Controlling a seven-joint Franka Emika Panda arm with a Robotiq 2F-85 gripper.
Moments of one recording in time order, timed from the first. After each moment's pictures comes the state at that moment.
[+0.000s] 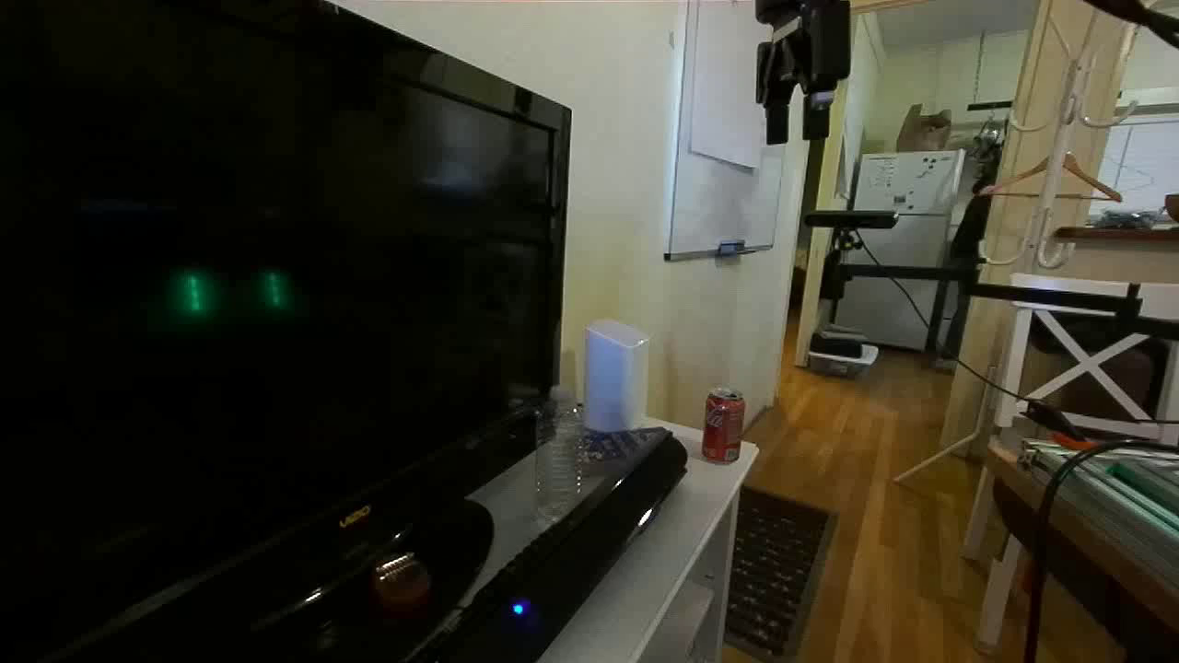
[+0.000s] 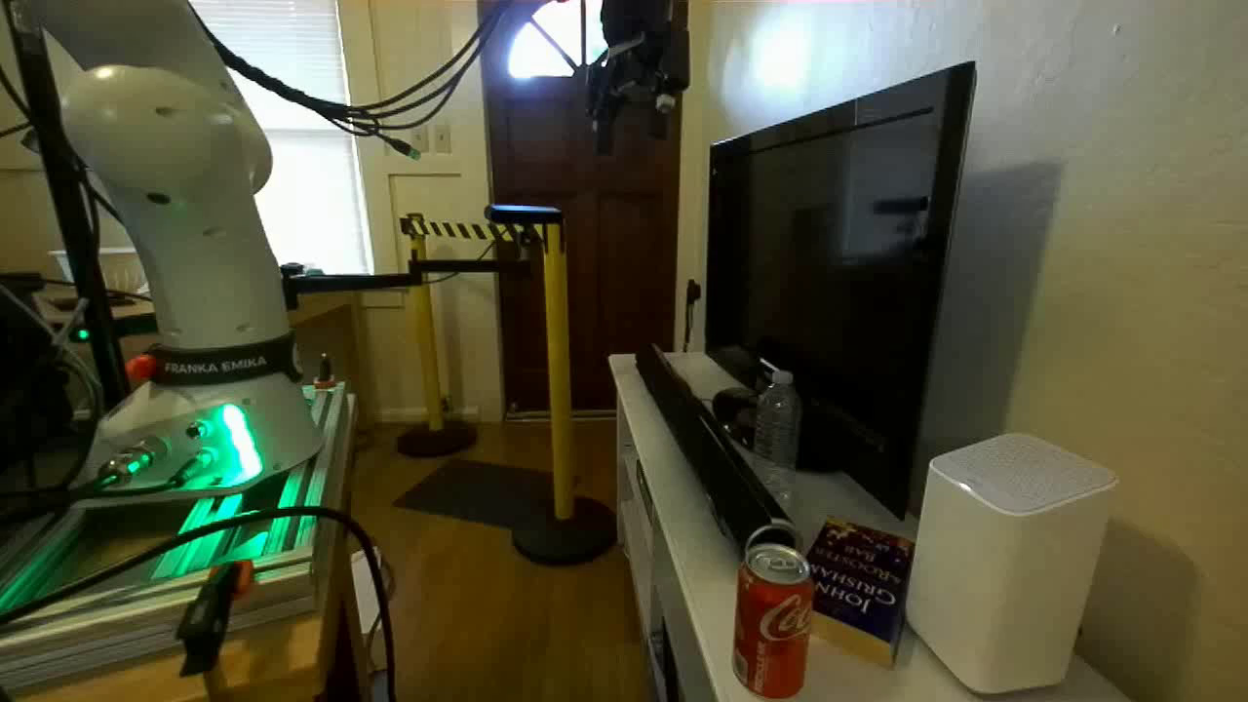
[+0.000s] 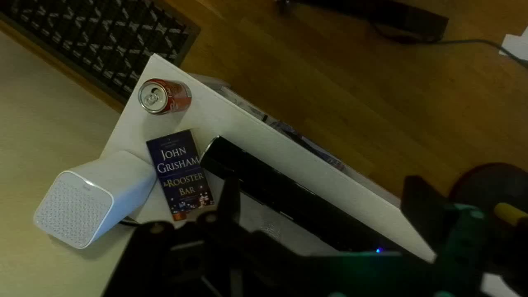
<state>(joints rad) -0.05 -0.32 -0.10 -2.19 -0.21 1.79 -0.32</state>
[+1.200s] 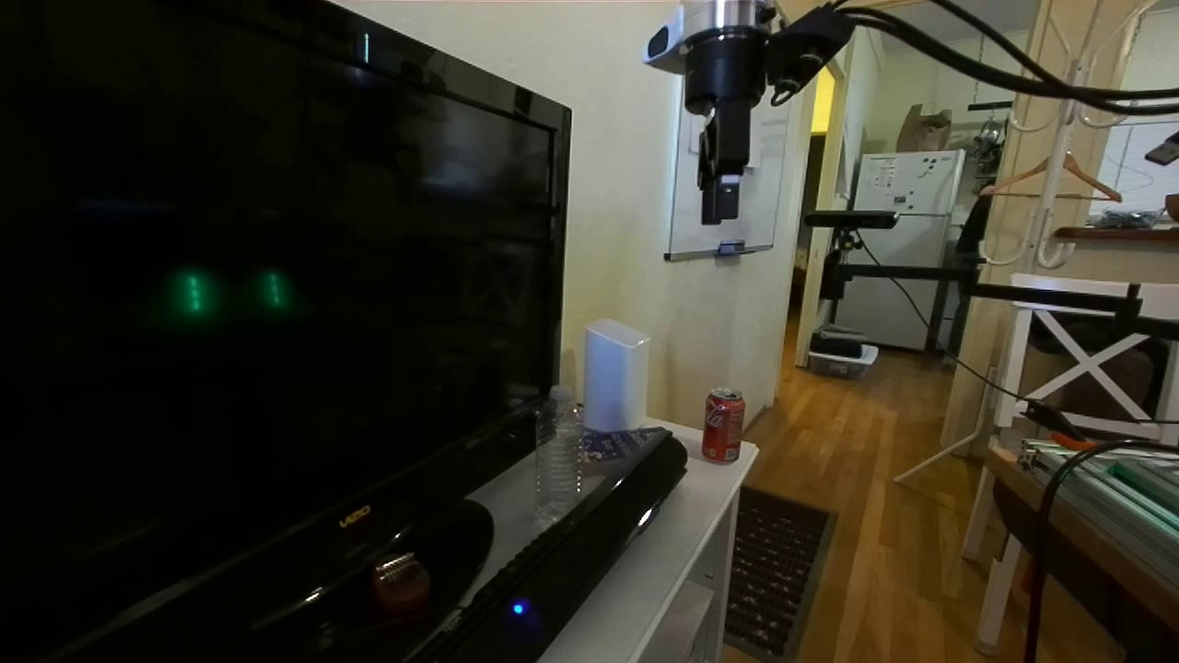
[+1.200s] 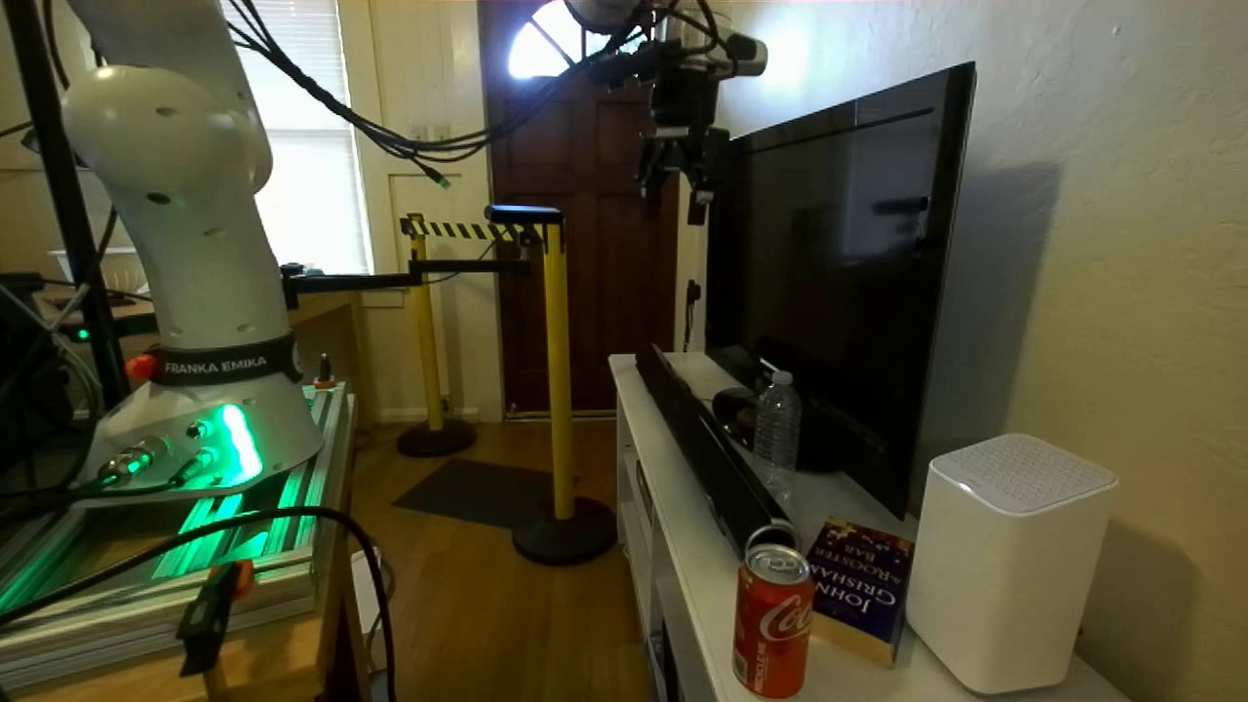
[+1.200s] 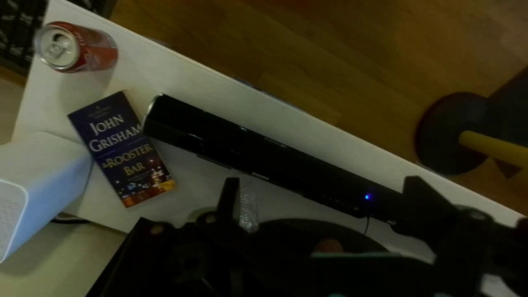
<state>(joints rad) -0.05 -0.09 -0.15 -2.17 0.02 2.03 -0.32</state>
